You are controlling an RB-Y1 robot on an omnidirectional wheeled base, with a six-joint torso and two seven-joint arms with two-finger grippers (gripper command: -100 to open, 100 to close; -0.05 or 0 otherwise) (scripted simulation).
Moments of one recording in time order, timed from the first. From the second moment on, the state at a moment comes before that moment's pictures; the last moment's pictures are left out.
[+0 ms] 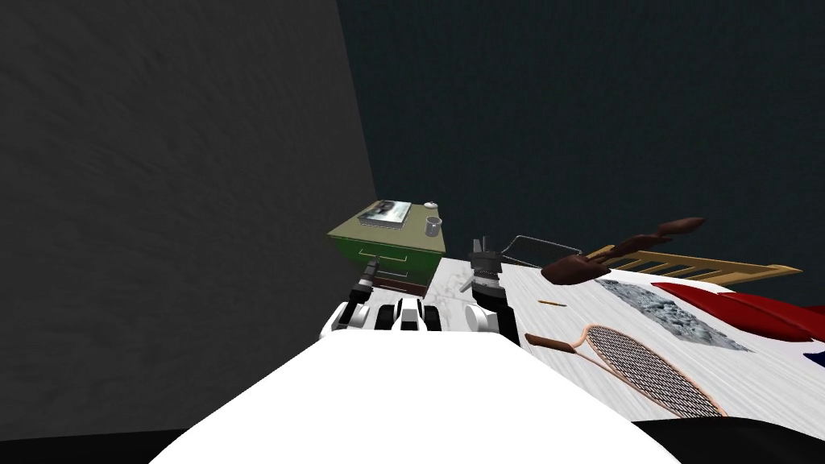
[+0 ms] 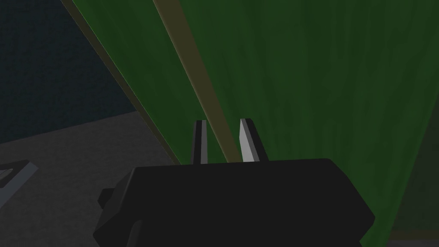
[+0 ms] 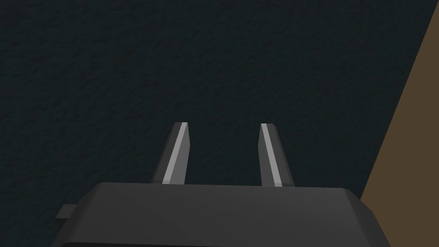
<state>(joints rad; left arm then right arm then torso) 0.33 0.15 -0.15 -1.61 -0.09 -0.49 -0.13 0.54 -0.04 0.05 -2.26 -0.07 -0.44 -0.06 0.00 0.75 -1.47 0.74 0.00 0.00</state>
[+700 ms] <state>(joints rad) 0.40 0.17 -0.17 -1.68 -0.09 -0.49 -0.12 0.54 -0.04 0.05 -2.26 -0.07 -0.44 -0.06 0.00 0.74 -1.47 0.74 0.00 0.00</state>
